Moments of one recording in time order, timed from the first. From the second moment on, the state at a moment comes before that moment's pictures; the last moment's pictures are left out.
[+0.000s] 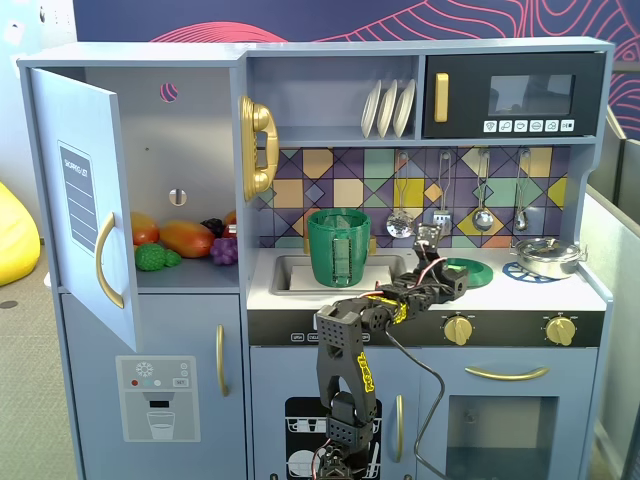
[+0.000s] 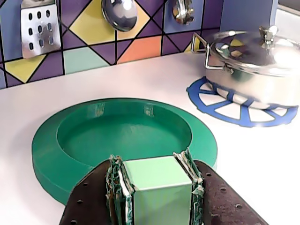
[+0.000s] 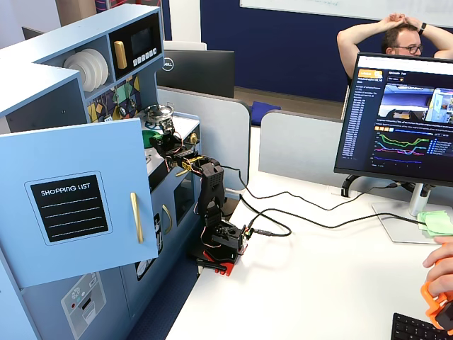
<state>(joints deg) 33.5 98.5 111.6 -17.1 -97.0</state>
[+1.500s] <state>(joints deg) 8.9 166.0 133.7 66.0 -95.3</state>
